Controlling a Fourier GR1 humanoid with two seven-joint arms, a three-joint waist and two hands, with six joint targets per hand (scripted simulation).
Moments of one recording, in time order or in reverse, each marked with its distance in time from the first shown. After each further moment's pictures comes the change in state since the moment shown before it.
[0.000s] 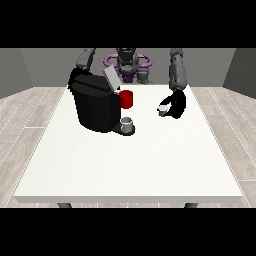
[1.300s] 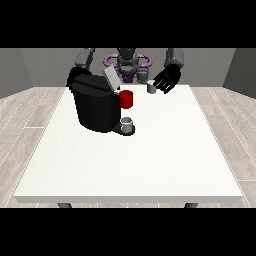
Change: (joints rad) left arm -0.237 0.008 0.004 -0.129 -0.002 -0.276 0.003; right arm -0.002 -0.007 -0.032 0.137 -0.047 0.034 -0.064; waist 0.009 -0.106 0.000
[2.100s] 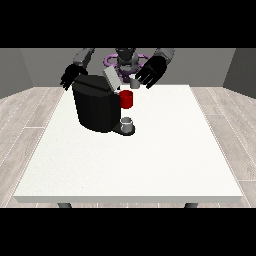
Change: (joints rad) left arm -0.219 0.060 0.079 0.021 0.007 -0.033 0.096; right arm -0.086 -0.001 0.038 -0.079 0.042 -0.033 0.079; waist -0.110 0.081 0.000
